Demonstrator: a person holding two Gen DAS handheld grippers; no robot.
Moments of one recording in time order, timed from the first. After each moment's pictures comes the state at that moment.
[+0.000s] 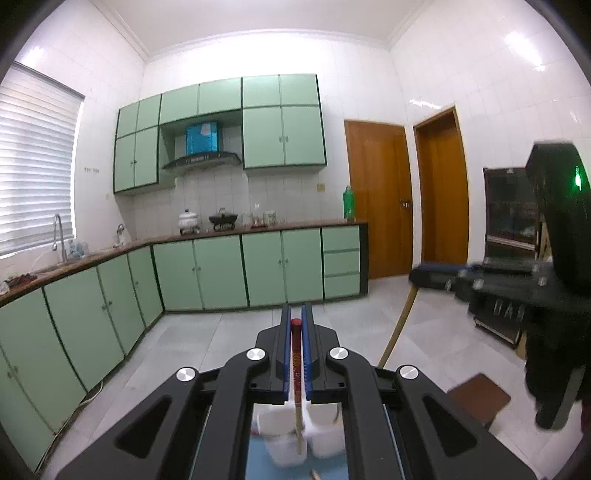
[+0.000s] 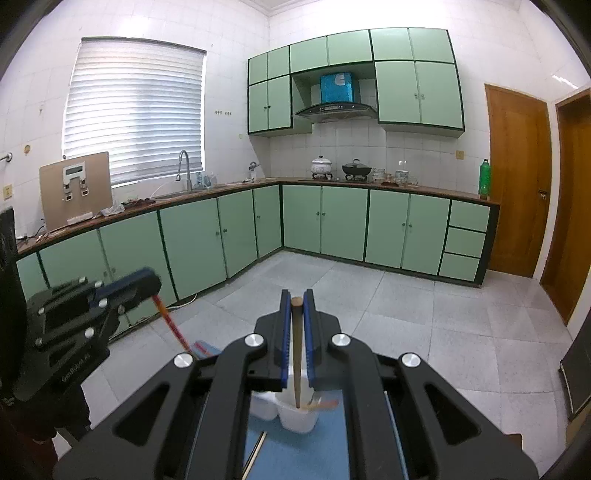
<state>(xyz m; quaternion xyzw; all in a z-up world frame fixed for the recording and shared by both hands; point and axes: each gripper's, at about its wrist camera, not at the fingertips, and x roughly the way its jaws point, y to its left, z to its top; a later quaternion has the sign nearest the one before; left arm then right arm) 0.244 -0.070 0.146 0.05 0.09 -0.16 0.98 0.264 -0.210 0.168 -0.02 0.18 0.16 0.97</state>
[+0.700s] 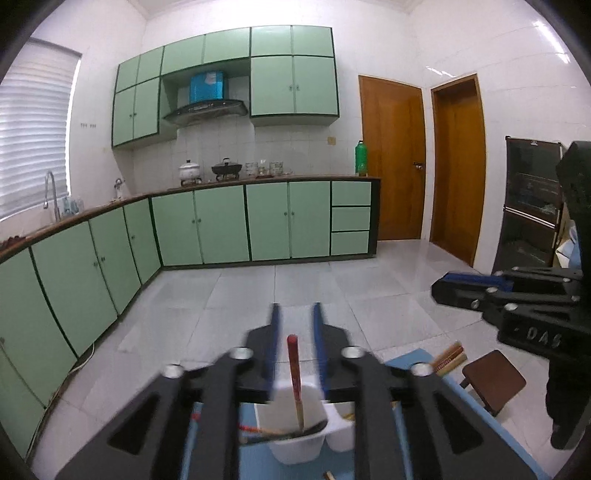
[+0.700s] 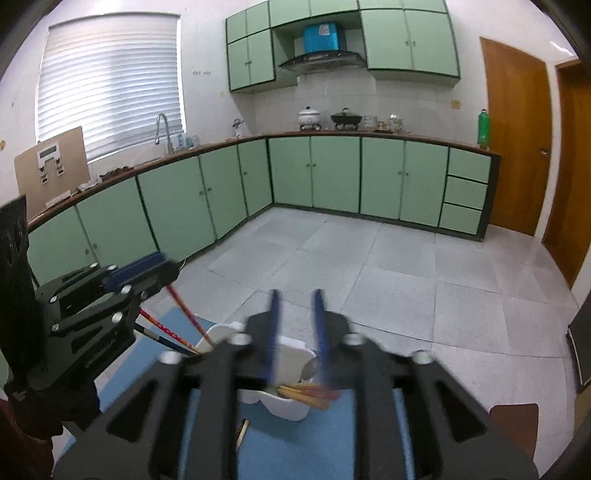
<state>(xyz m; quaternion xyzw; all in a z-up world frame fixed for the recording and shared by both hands) 0.333 -0.069 0.052 0.04 0.18 -0.15 0.97 0.333 -0.207 0.073 -0.01 0.26 0.14 0.95</state>
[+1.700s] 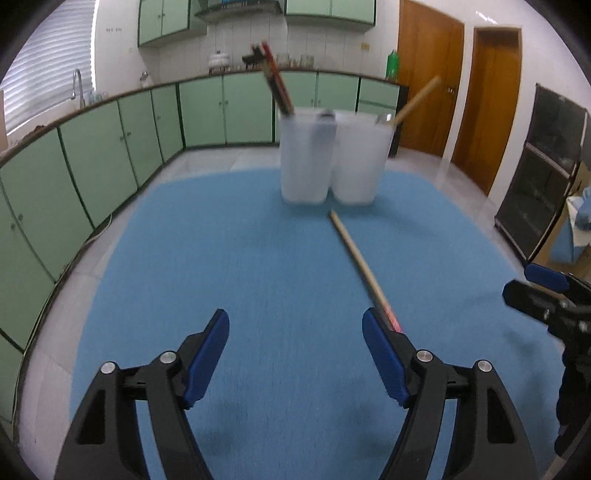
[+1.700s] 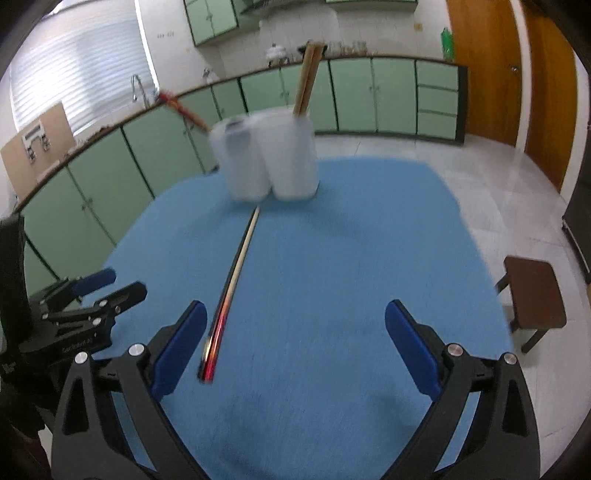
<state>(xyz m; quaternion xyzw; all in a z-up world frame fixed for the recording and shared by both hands) 0.169 -0.023 -0.122 0.02 0.39 -0.09 0.92 0.134 -0.208 -0.107 0.04 0.39 0.10 0.91</state>
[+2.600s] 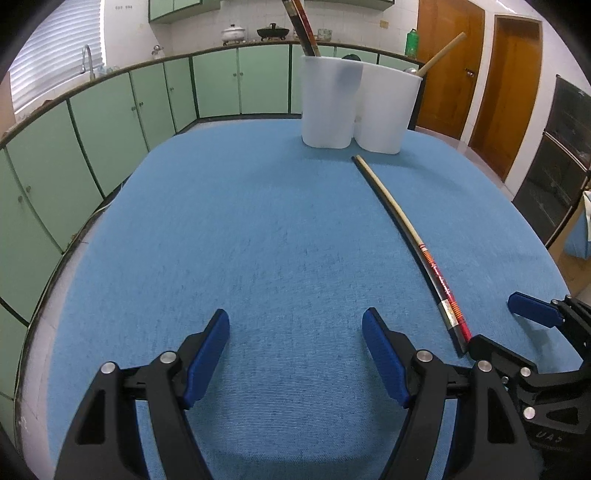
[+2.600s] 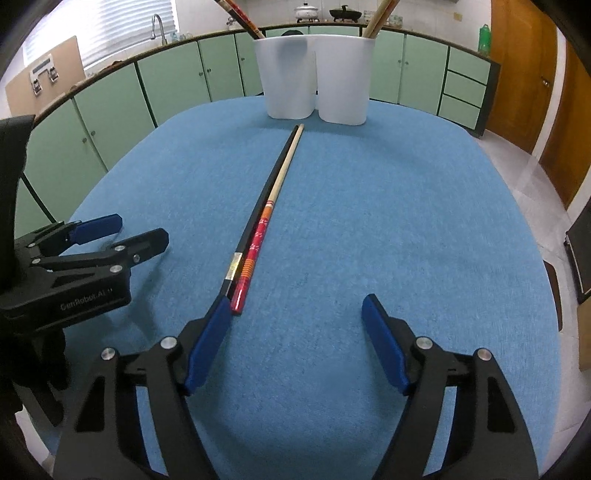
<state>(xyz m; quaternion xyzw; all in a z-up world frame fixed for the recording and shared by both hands) 0.165 -0.014 -0.155 0.02 0.43 -0.06 0.90 0.123 -0.156 -0.155 -0.03 0.45 0.12 0.88</state>
